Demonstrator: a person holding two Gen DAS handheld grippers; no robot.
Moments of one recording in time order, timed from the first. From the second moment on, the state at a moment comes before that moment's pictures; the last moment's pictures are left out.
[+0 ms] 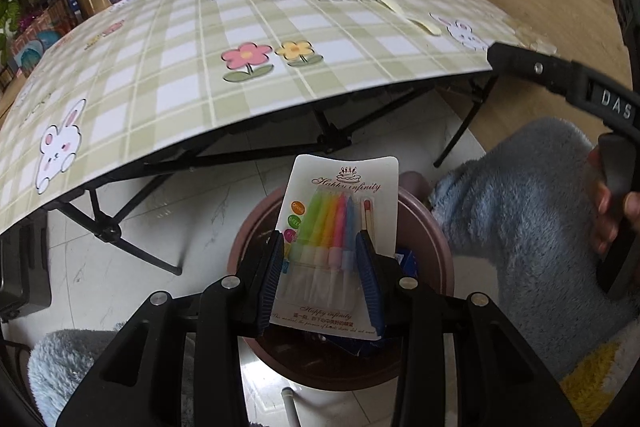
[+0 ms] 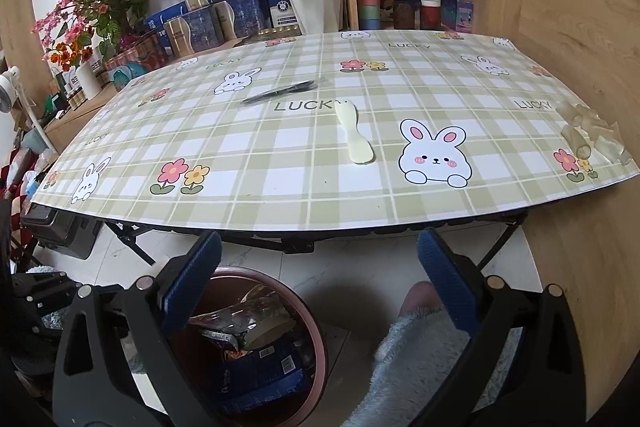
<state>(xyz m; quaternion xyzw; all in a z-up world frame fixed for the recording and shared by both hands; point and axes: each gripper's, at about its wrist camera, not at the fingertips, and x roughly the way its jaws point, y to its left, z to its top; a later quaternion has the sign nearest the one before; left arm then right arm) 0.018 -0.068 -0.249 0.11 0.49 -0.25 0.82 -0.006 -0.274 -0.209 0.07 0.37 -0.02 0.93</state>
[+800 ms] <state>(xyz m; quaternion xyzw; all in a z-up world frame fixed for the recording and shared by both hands) 0.023 -0.021 -0.208 -0.01 0.38 -0.17 0.91 -0.008 -0.276 -0.202 0.10 0.36 0.01 0.93</state>
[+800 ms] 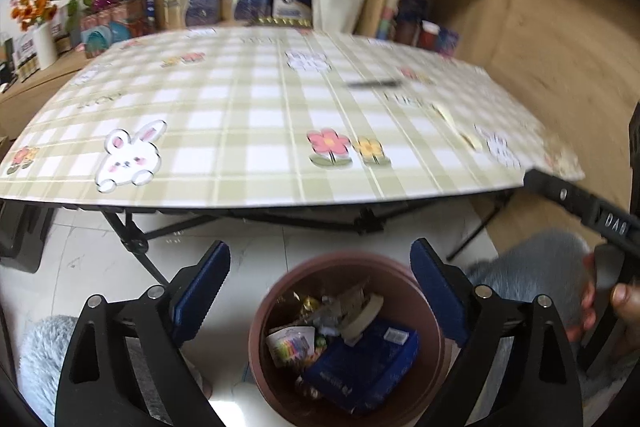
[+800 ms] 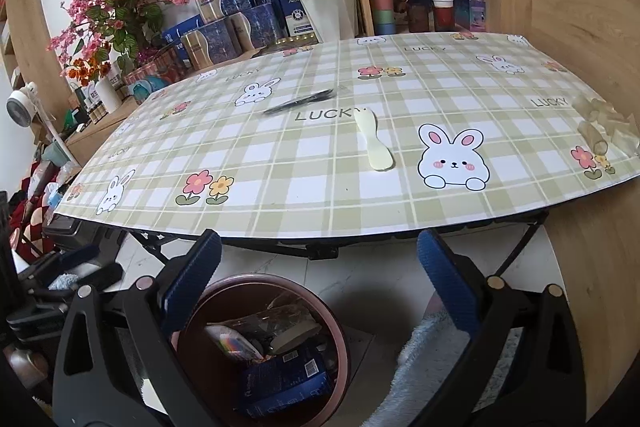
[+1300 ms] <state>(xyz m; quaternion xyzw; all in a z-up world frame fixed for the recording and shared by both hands) 0.031 -0.020 -0.207 0.00 0.37 -0.15 0.92 0.033 -0.299 -0.197 0.06 0.36 0.02 0.93</state>
